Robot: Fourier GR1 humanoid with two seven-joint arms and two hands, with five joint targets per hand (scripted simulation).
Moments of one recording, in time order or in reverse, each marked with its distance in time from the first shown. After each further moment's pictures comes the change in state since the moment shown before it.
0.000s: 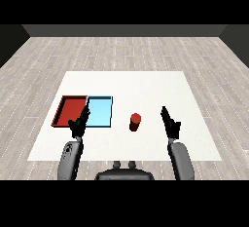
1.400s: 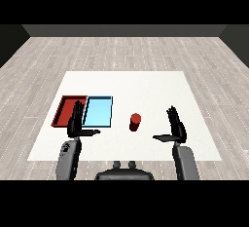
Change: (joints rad) left arm -0.012 -0.009 0.059 -0.017 0.047 -0.062 -0.447; right arm 0.056 0.003 -0.096 -0.033 -0.090 0.162 -0.361
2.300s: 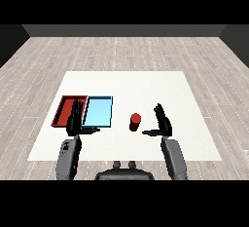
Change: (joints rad) left arm -0.027 0.000 0.015 0.007 0.028 0.003 -0.001; right arm -0.134 0.076 0.066 0.192 -0.012 -0.043 0.032
